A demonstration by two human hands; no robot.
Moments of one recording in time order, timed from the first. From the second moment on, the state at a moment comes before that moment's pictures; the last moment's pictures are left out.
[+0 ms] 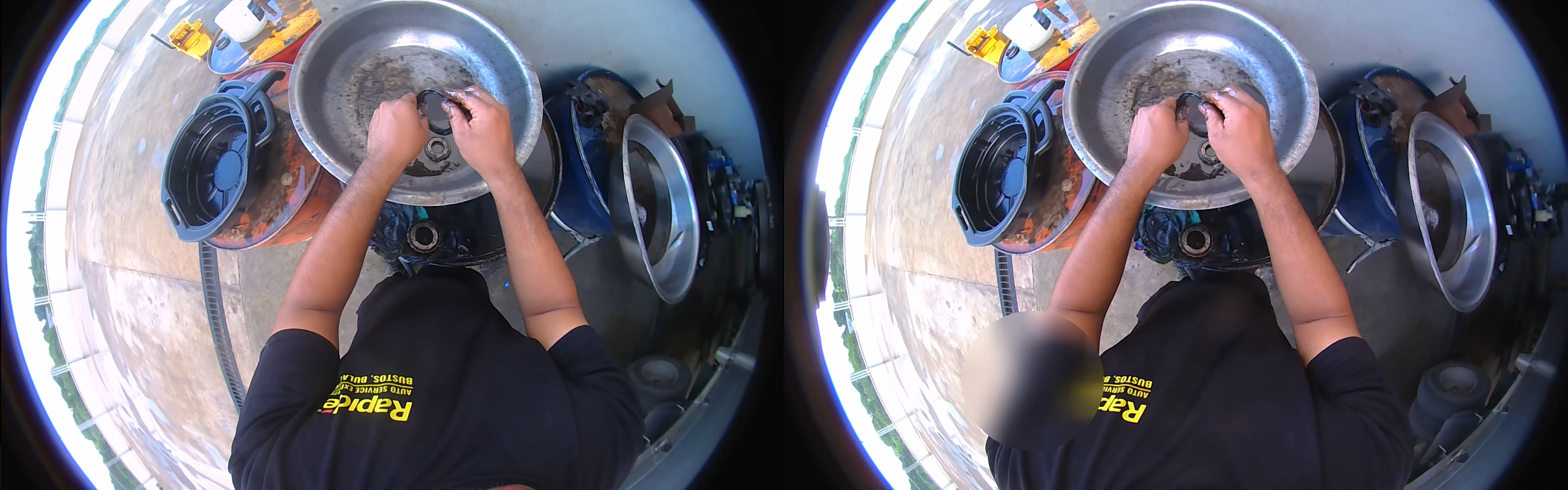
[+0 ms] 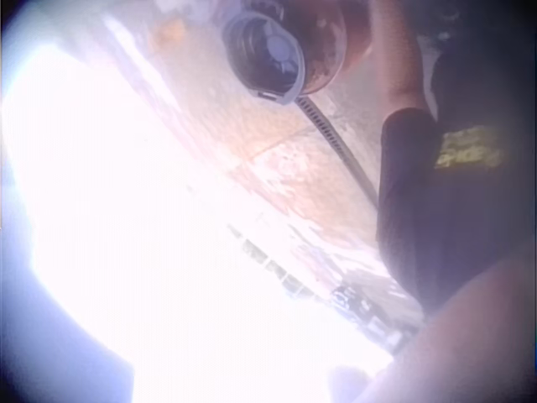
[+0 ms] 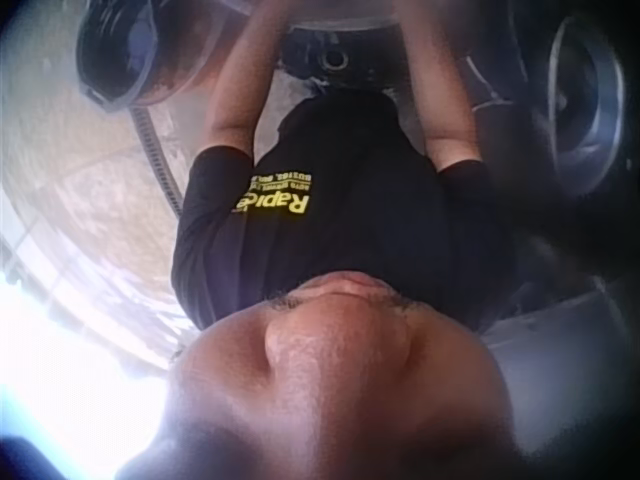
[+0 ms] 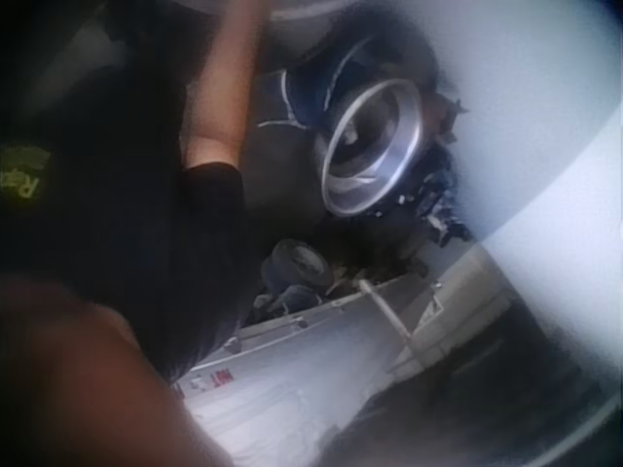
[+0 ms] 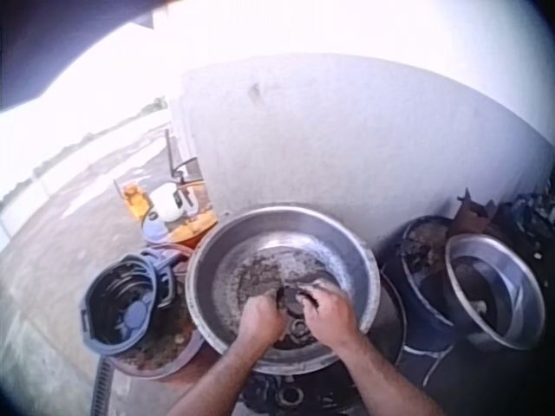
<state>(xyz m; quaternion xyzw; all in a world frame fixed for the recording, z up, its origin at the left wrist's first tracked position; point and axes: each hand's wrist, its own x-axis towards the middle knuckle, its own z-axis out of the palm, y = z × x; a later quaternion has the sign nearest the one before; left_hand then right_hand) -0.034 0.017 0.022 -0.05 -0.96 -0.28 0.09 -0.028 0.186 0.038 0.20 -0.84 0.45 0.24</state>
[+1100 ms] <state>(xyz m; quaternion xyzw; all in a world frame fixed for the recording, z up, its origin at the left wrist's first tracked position) -0.032 0.014 0.039 -0.01 -0.92 -0.38 0.13 -0.024 0.185 0.049 0.11 -0.79 0.60 0.05</state>
